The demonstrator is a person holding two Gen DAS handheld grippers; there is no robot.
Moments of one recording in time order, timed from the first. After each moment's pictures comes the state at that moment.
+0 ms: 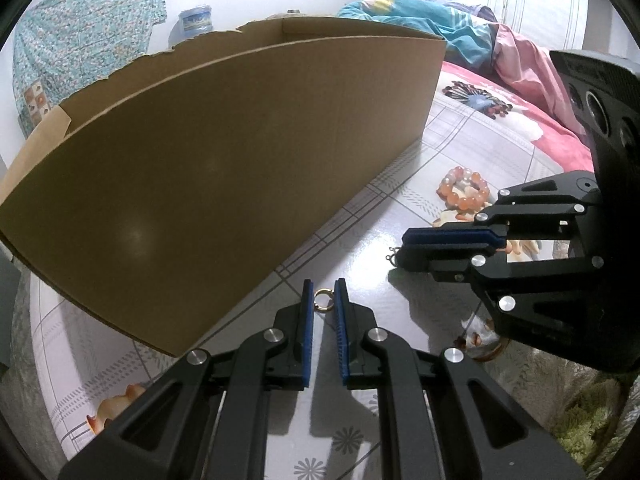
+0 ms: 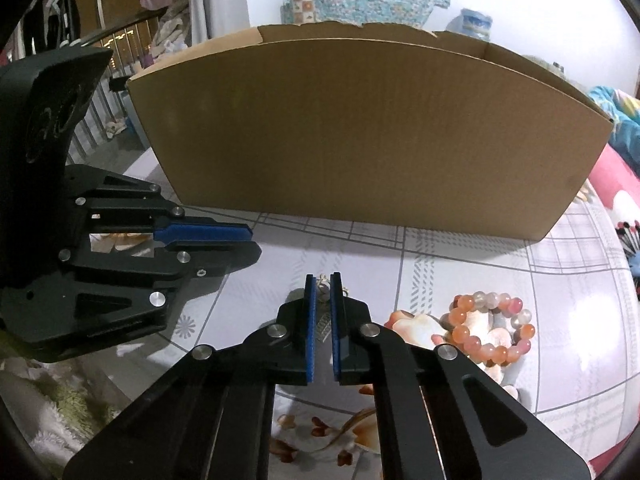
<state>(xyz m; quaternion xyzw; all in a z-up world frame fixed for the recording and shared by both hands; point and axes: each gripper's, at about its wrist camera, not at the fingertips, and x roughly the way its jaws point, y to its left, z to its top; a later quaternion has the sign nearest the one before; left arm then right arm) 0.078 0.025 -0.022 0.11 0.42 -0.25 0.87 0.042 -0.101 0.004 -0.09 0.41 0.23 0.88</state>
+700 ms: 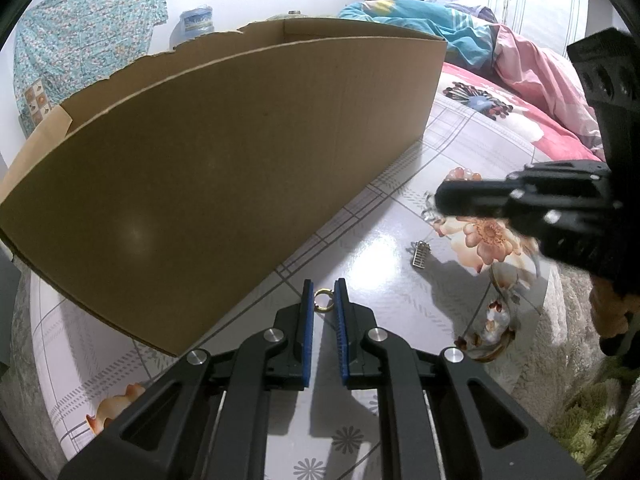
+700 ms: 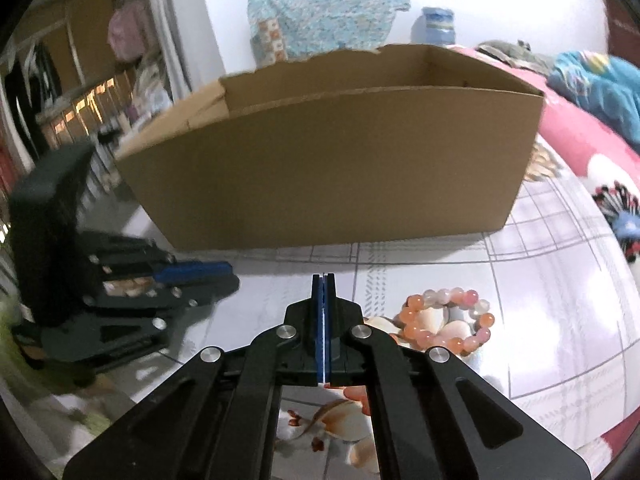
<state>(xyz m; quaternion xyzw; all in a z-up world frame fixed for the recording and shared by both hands) 0.078 0.026 -0.022 0.10 0.42 -0.24 0.87 0.052 -0.152 0.029 0.01 0.39 0.22 0.89</state>
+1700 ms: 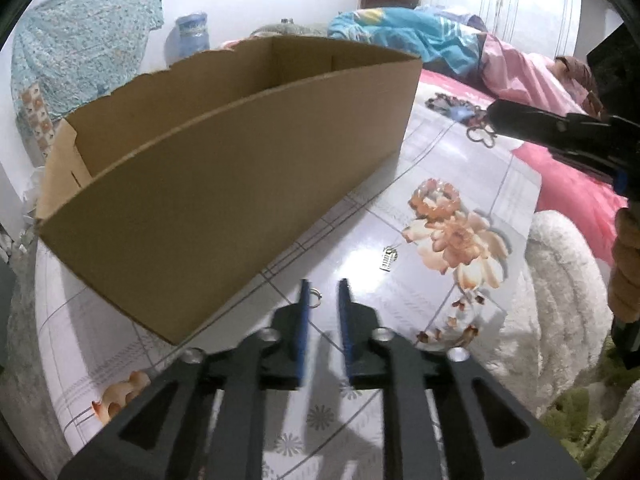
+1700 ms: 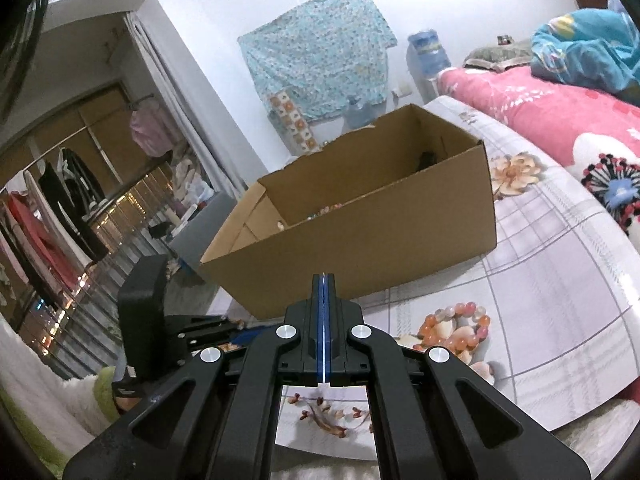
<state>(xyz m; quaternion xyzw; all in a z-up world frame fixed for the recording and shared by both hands) 0.061 0.025 -0.006 0.10 0.41 -0.26 0.87 0.026 -0.195 0.068 0.17 0.32 0.27 0.89</state>
